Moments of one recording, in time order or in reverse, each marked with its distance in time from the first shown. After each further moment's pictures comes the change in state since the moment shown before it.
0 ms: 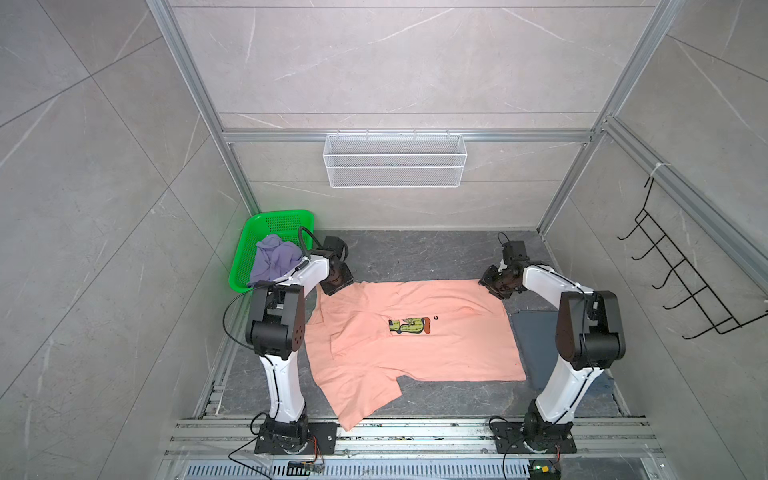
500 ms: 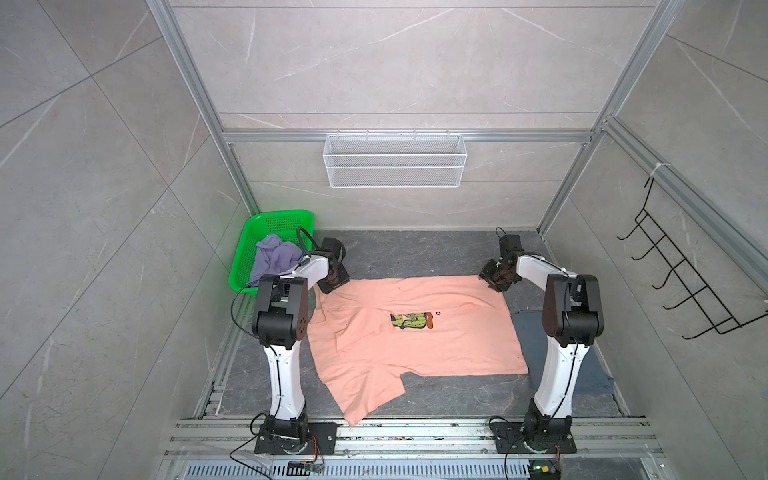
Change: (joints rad) left arm 0.053 0.108 0.064 0.059 -0.103 0.002; right arm -0.046 0.239 0.256 -0.064 0.035 0.011
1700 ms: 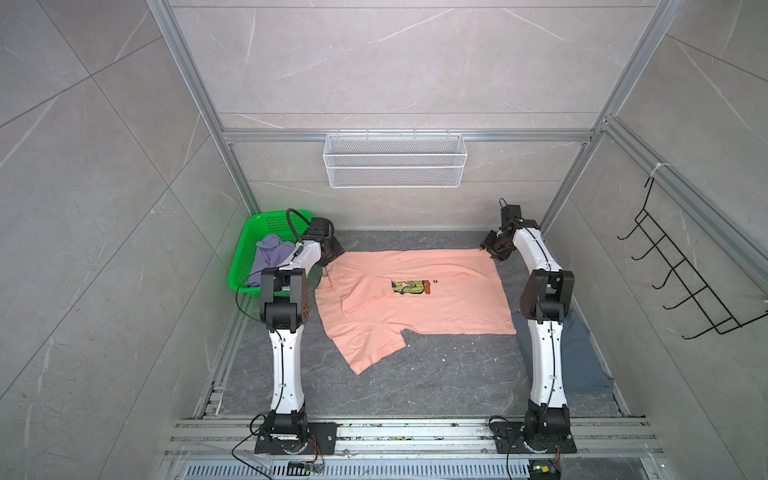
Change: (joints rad) left arm 0.076 0.160 0.327 0.111 0.159 0.050; right arm -0.023 0.369 0.810 -0.381 -0.017 -0.104
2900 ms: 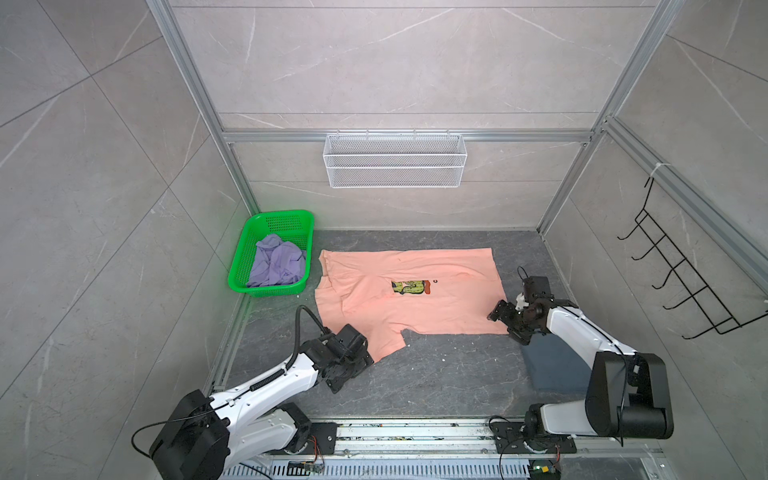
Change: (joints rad) left arm -0.689 -1.190 -1.319 -0.190 -0.113 -0.729; right arm -0.007 -1.099 -1.549 0.326 -0.080 0.034
